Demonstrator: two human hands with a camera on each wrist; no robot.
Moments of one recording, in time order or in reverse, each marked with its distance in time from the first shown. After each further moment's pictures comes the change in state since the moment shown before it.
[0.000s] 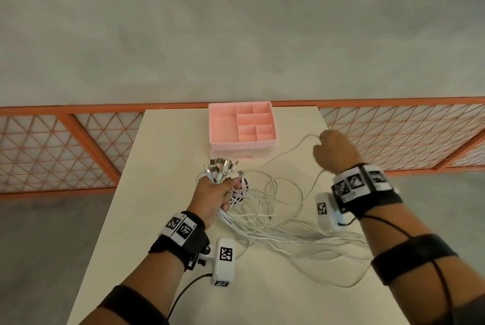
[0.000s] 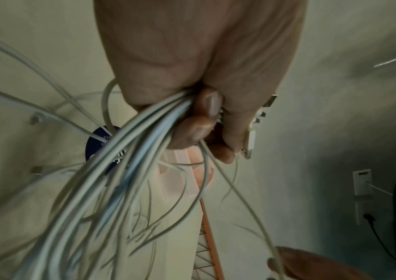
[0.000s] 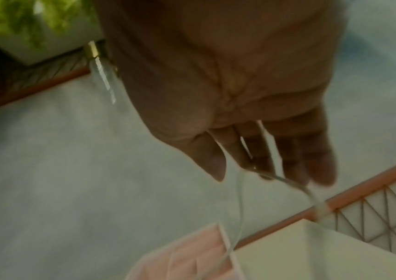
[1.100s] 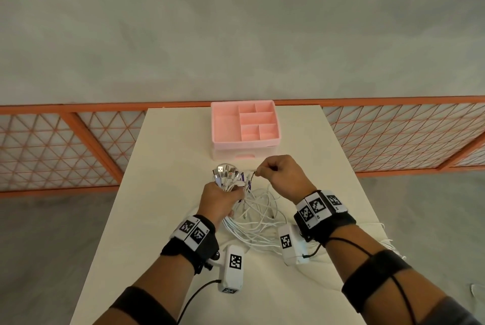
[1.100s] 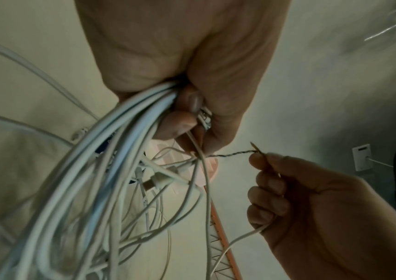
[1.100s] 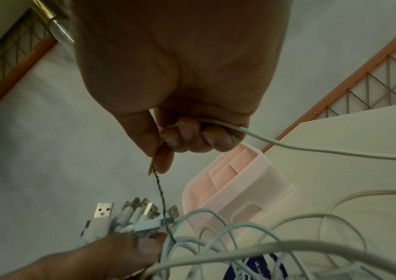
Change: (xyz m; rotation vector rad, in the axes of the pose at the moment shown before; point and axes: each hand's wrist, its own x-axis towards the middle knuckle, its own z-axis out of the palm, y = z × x) left_hand 0.001 -0.014 0.006 0.268 0.164 -0.032; right_hand -0.043 -0.043 0.083 0.558 -0.223 -0.341
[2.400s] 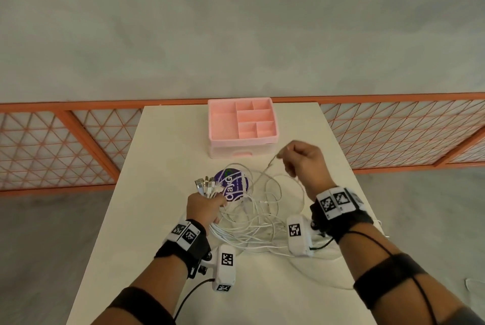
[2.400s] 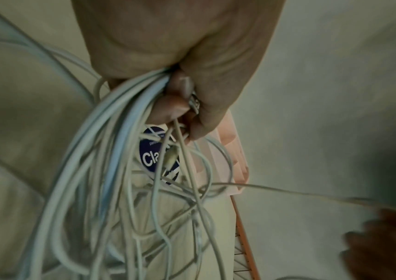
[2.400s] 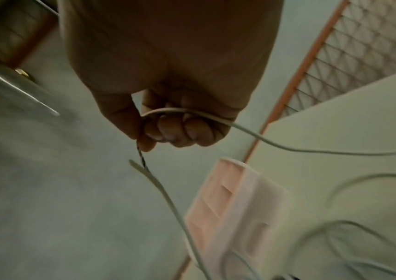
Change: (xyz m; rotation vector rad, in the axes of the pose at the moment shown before) left_hand 0.012 -0.032 -0.017 0.015 0.202 -0.156; right_hand -0.009 0.006 -0.033 0.484 0.234 -0.019
